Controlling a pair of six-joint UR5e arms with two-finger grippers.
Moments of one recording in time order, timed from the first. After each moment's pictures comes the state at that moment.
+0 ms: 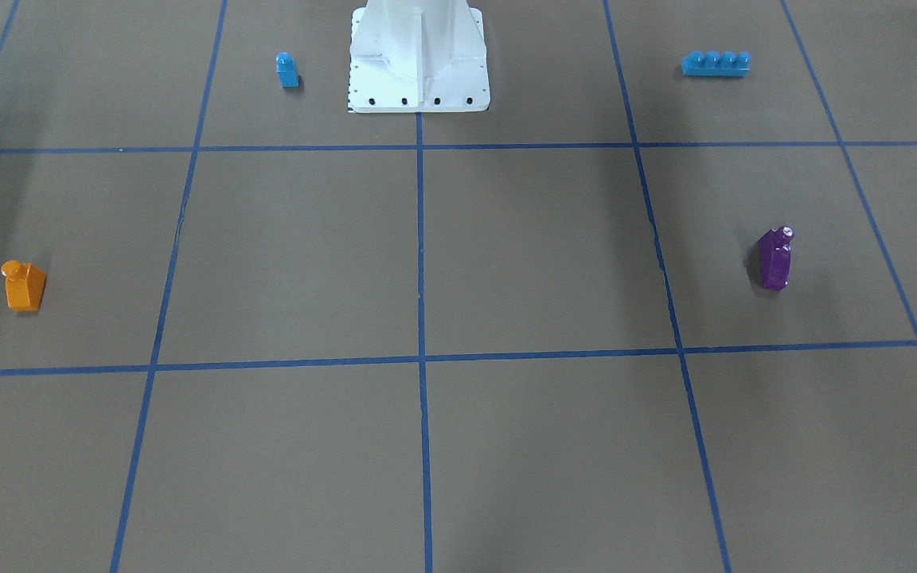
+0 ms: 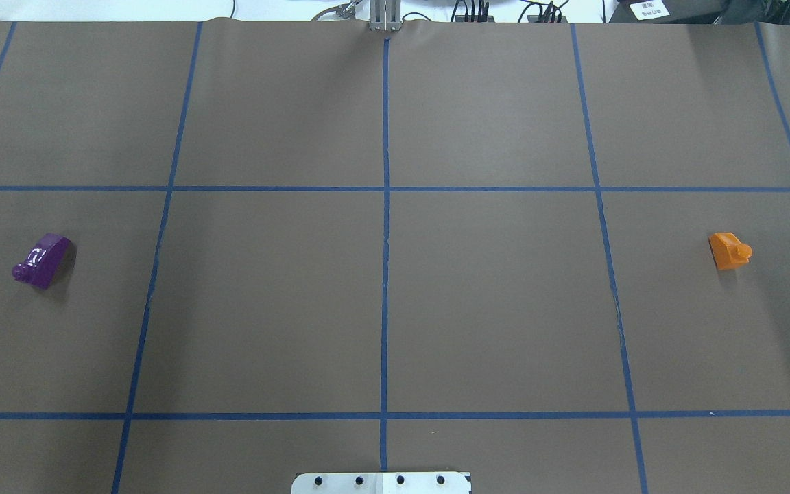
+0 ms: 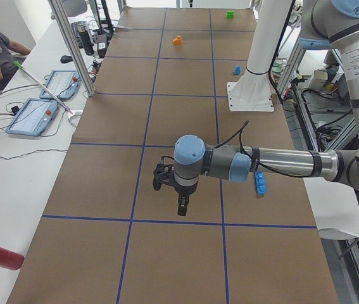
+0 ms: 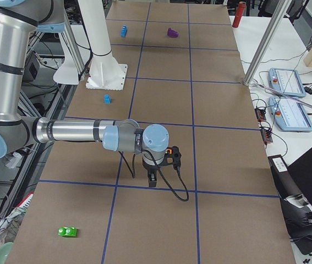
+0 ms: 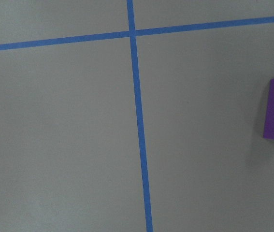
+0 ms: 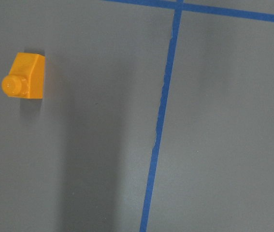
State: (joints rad) left arm -1.48 -1.25 -1.93 -1.70 -2.33 -0.08; right arm 1.55 -1.81 1.85 -1.68 2.39 -0.17
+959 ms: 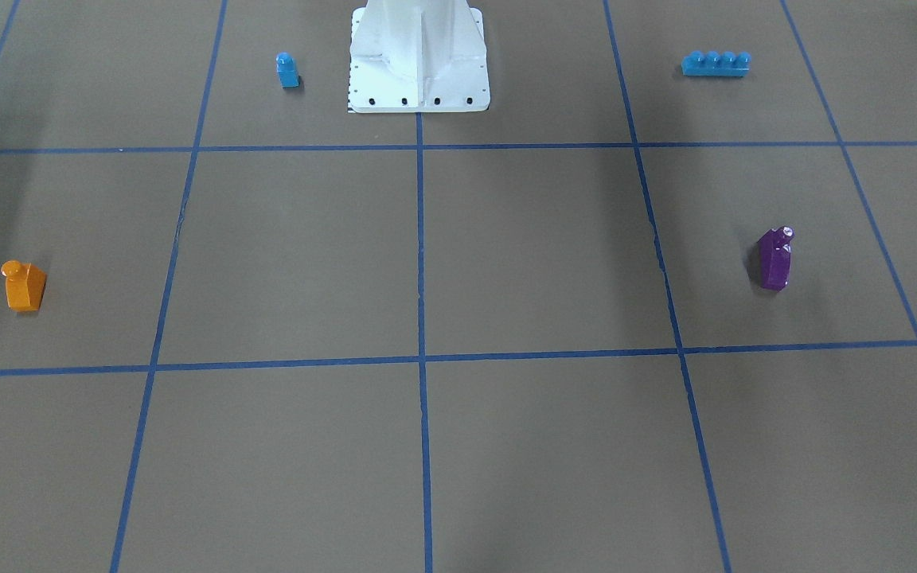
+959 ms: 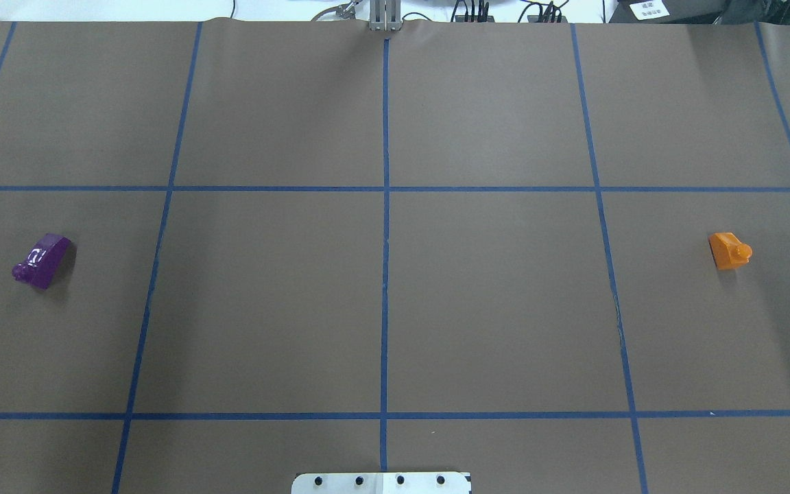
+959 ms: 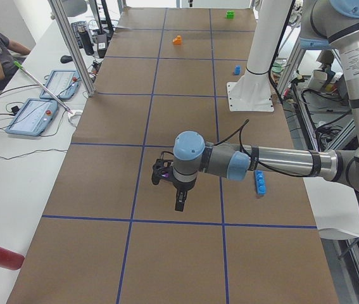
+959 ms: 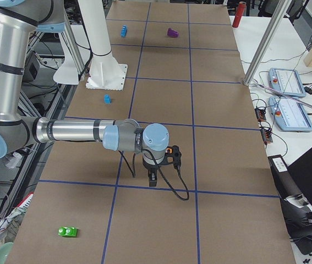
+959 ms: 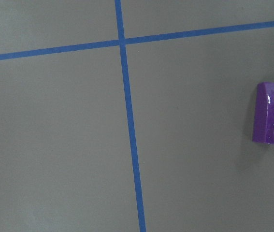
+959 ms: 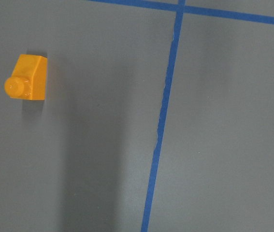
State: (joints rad) left arm -1.46 -1.26 -1.94 -1.73 -2.33 -0.09; right arm 1.55 -1.81 1.85 -1.68 2.39 -0.17
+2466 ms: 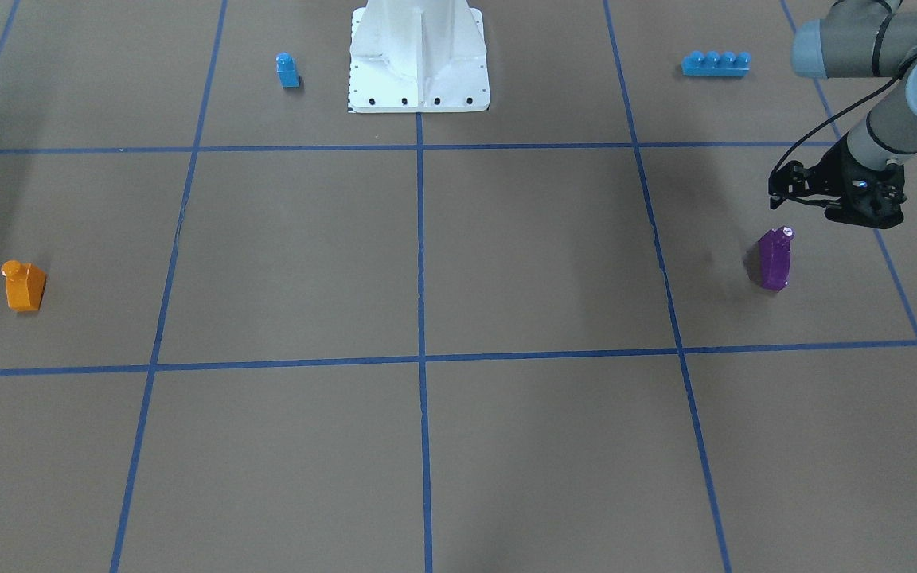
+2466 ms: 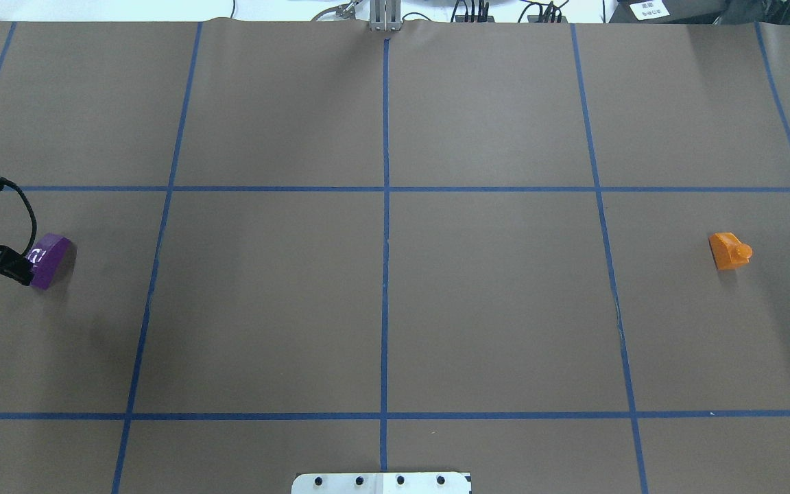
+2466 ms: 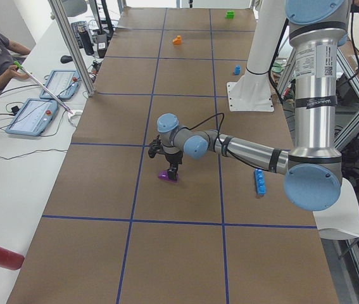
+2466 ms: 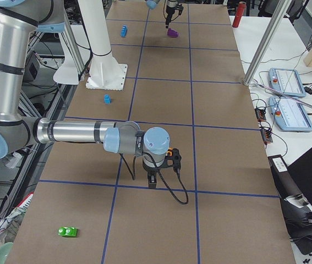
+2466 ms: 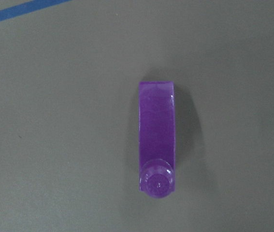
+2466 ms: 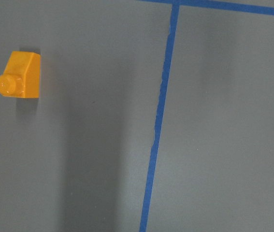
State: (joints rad) left arm -0.96 -1.52 -1.80 -1.79 -2.21 -0.50; right arm 1.54 -1.81 1.83 -1.68 2.40 -0.17
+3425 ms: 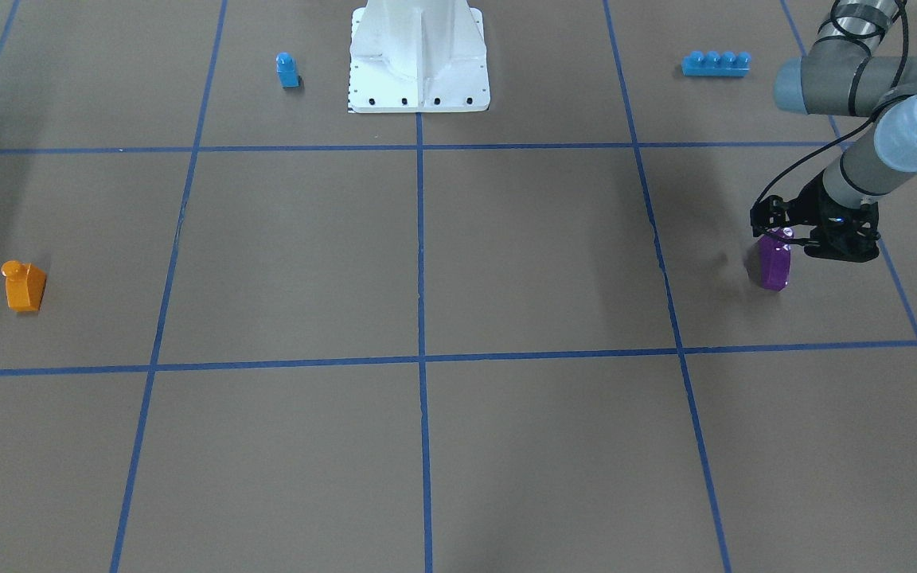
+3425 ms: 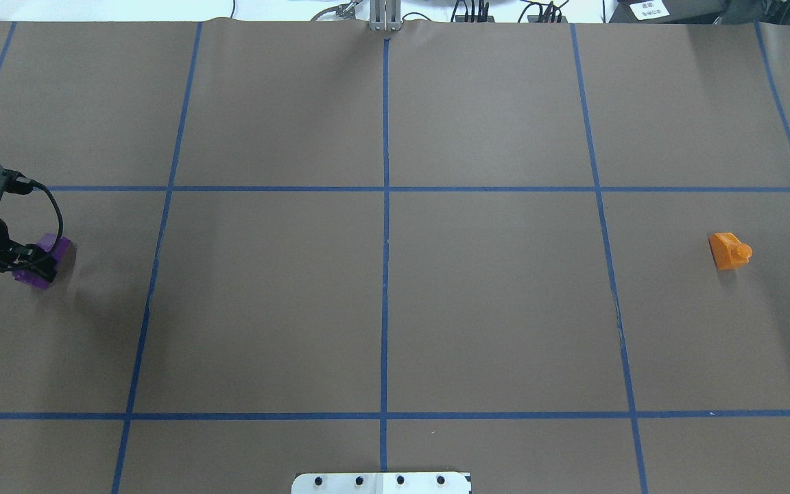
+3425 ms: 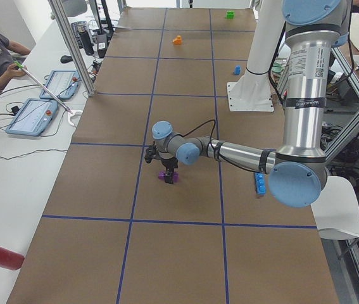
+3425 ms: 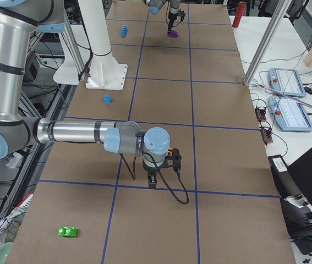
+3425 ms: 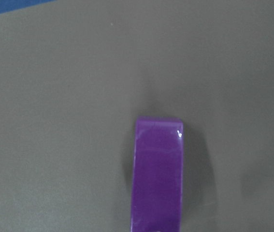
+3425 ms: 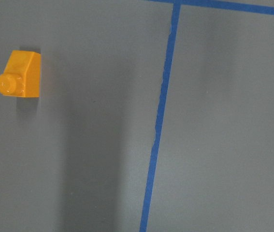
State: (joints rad) left arm -0.93 -1.57 -1.67 -1.87 -2.21 -0.53; right arm 1.54 -1.81 1.83 -1.68 2.40 -0.17
